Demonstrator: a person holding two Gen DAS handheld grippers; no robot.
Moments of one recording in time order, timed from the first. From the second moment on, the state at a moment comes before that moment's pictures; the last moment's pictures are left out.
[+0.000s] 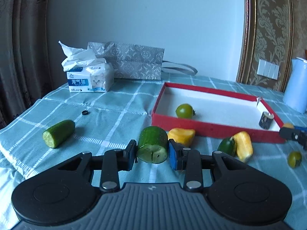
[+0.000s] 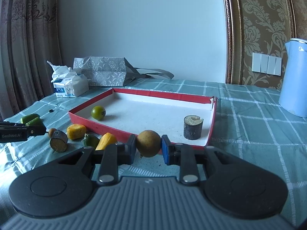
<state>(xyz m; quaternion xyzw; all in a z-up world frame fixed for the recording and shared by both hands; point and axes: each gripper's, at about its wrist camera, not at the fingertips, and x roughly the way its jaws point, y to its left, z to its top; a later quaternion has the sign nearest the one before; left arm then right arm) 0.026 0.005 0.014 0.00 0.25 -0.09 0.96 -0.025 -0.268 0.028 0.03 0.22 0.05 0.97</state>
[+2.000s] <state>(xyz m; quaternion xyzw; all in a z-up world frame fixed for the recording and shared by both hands) 0.045 -0.001 0.008 -0.03 0.22 -0.07 0.97 -0.020 -0.293 0.042 0.07 0.12 -0.07 0.99</state>
